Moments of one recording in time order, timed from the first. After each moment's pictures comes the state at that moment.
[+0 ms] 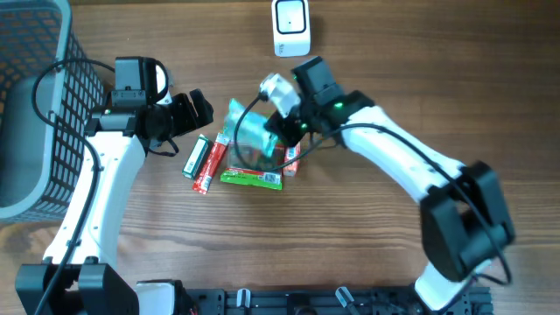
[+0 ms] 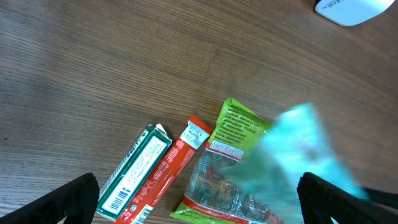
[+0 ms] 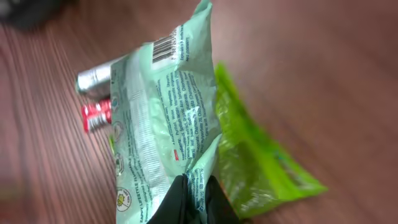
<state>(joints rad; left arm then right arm) -0.02 1.49 1.18 -0.78 0.19 -0.40 0.53 1.84 1.34 -0.45 -0.46 -0.18</state>
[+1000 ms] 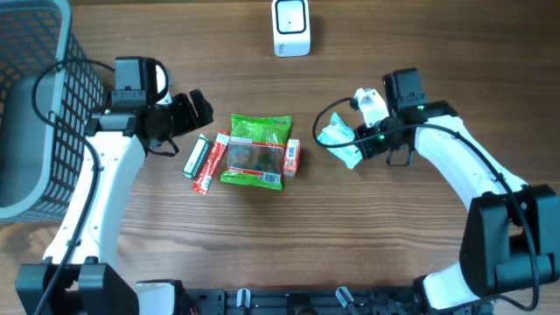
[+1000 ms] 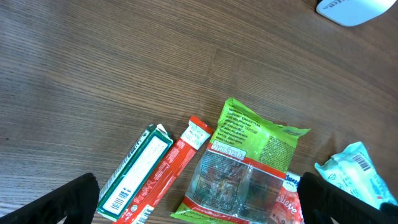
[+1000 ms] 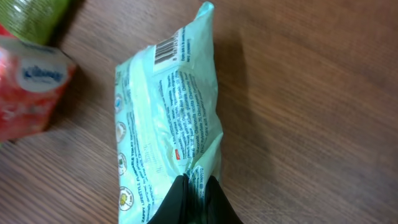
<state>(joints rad) -0.02 1.49 1.18 -0.78 0.19 -0.40 0.18 1.70 1.06 -0.64 -0.27 -0.24</state>
